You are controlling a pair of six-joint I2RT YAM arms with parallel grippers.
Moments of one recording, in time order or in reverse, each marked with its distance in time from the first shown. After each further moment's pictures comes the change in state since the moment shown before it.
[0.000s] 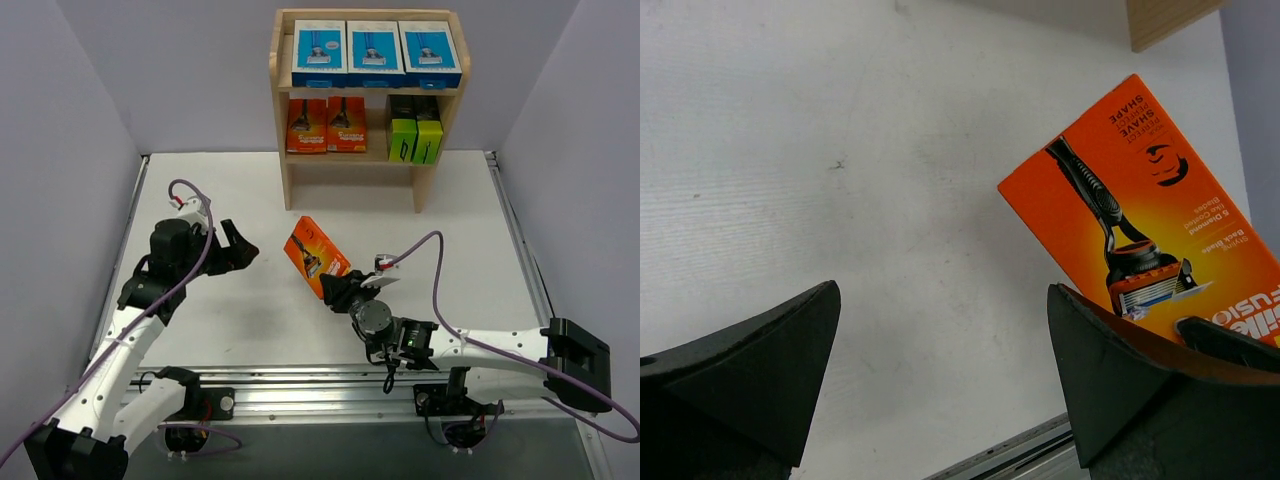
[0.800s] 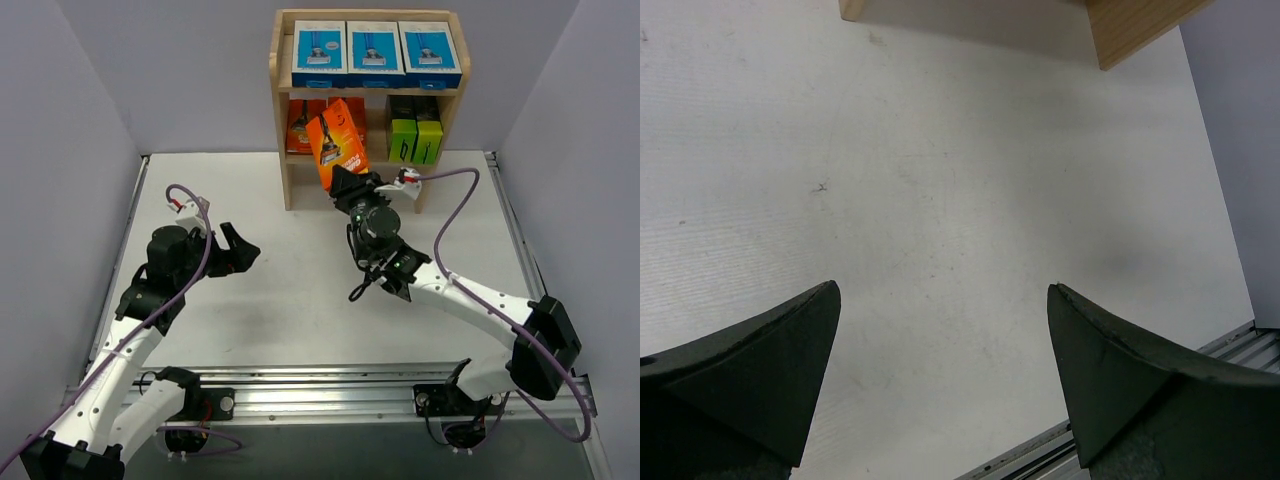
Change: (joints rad) left arm -0.027 -0.073 -0.043 0.072 -0.005 -0.005; right arm -0.383 0.229 0.502 0.126 -0.062 -0.072
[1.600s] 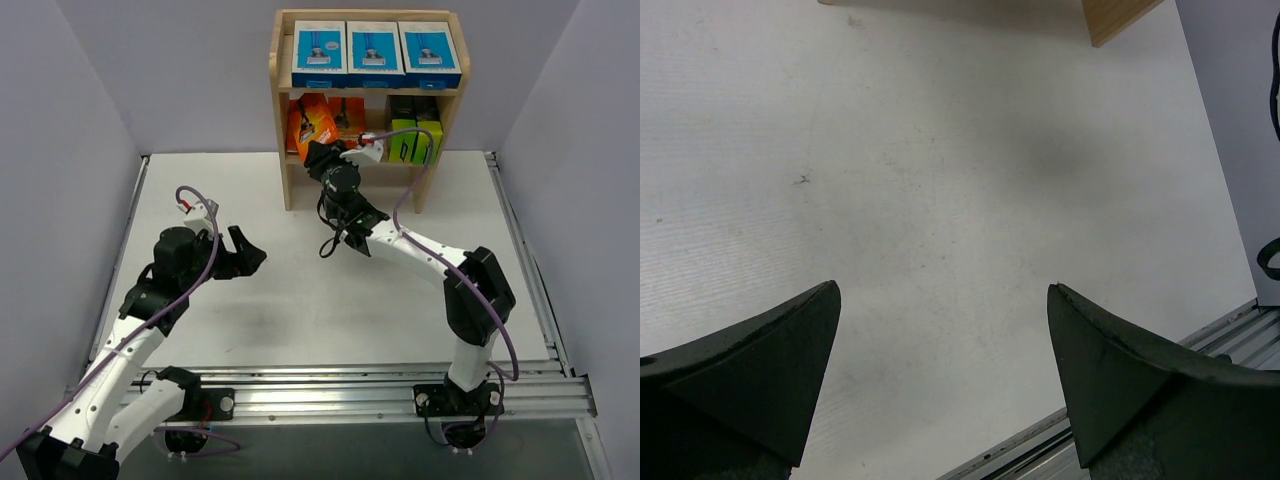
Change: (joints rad) left arm -0.053 0.008 0.000 -0.002 -0.011 0.006; right arm -0.115 0.417 0.372 -0.025 -0.124 -0.049
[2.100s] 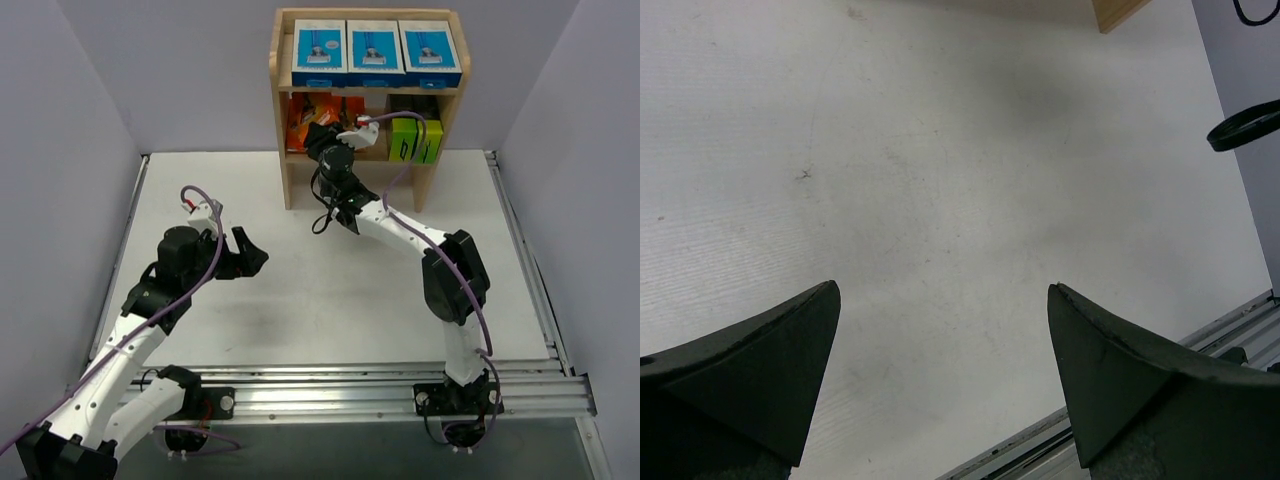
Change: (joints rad) left arm -0.031 0.010 0.000 -0.007 -0.026 0.019; right arm -0.062 0.200 0.240 -0.011 -0.008 -0.029
